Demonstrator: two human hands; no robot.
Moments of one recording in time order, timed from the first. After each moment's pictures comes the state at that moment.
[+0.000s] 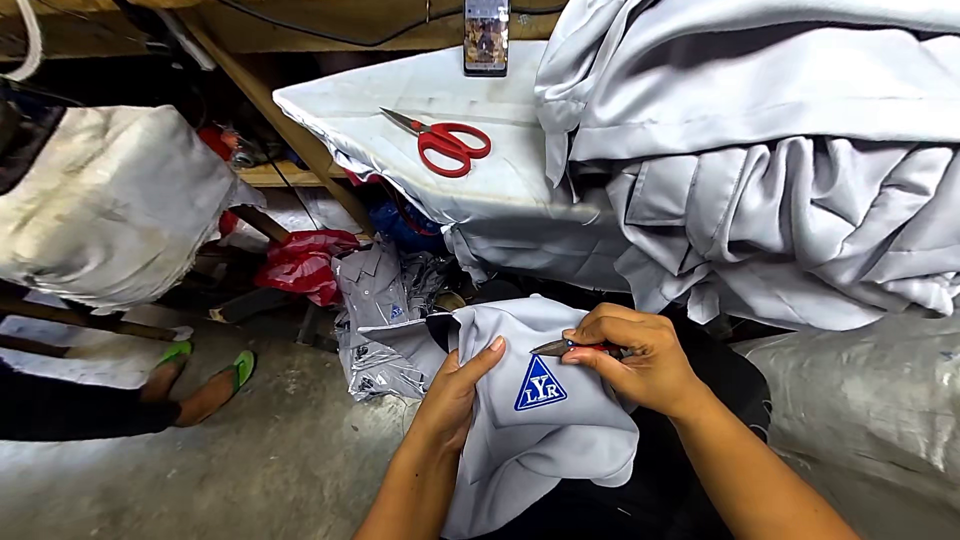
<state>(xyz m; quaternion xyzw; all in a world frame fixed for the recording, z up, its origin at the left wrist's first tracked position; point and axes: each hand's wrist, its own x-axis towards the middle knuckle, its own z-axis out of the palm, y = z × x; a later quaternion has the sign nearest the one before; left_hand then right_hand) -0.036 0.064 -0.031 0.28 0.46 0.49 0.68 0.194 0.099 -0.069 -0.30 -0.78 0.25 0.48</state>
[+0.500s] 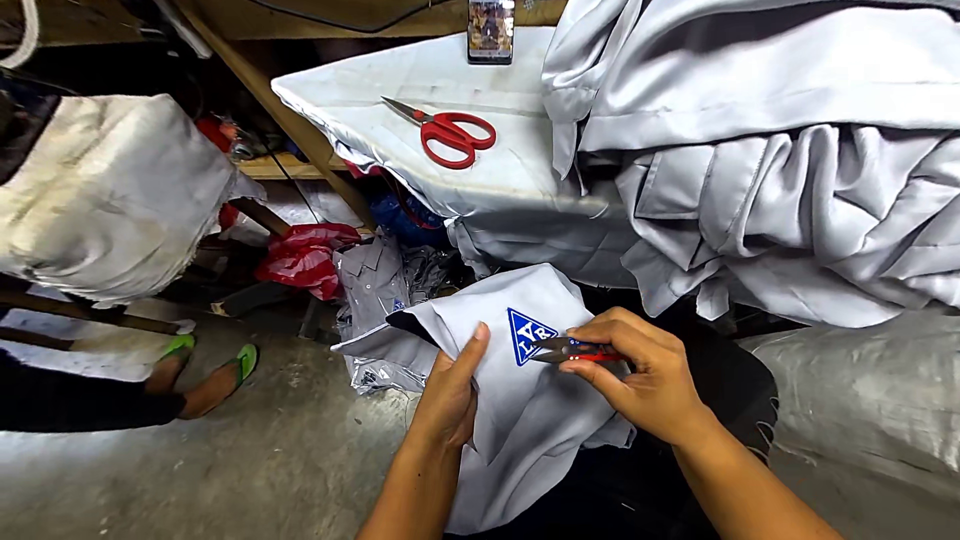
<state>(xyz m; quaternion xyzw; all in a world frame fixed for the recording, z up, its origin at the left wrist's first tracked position) -0.037 0.064 -0.038 0.25 0.43 0.57 0.65 0.178 0.076 -0.067 -0.39 -0.76 0.19 0.48</state>
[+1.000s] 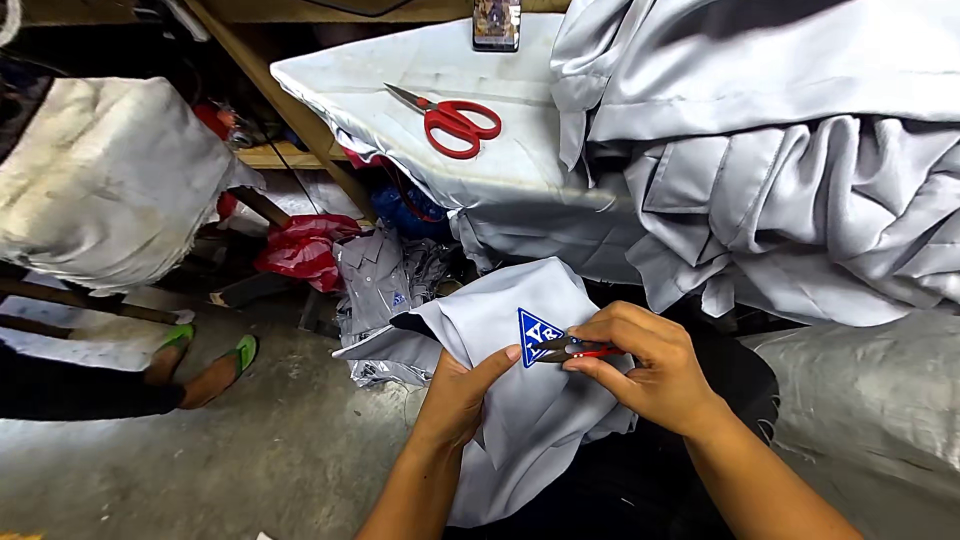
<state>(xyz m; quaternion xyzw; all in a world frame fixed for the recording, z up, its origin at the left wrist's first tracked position) -0.038 0.057 -0.041 0.31 0.45 0.55 0.63 0.185 0.082 -0.065 -0.37 -0.80 0.17 0.44</state>
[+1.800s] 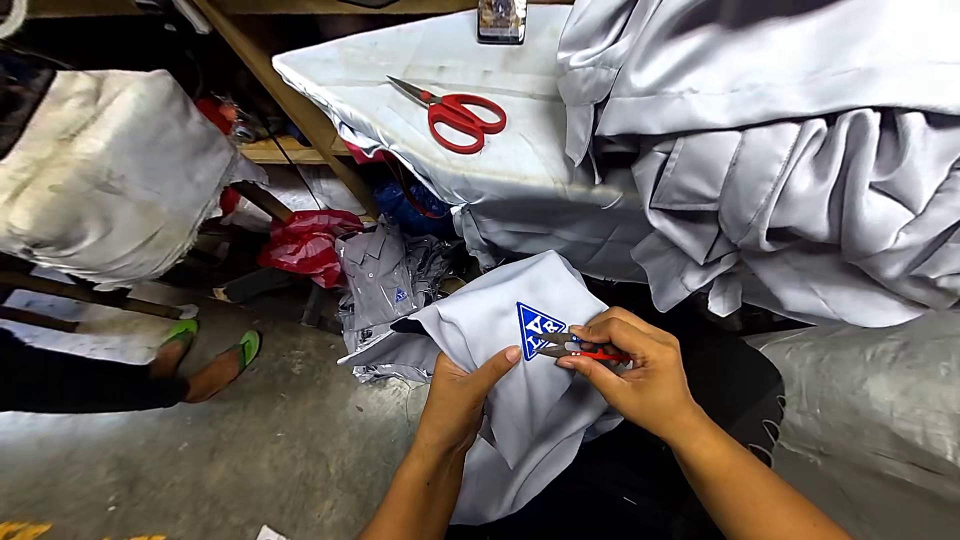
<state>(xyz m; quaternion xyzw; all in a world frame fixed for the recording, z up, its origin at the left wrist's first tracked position) -0.040 0.053 -0.051 0.30 0.47 0.57 0.61 0.169 0.074 -0.081 -0.41 -0.73 0.23 0.49</state>
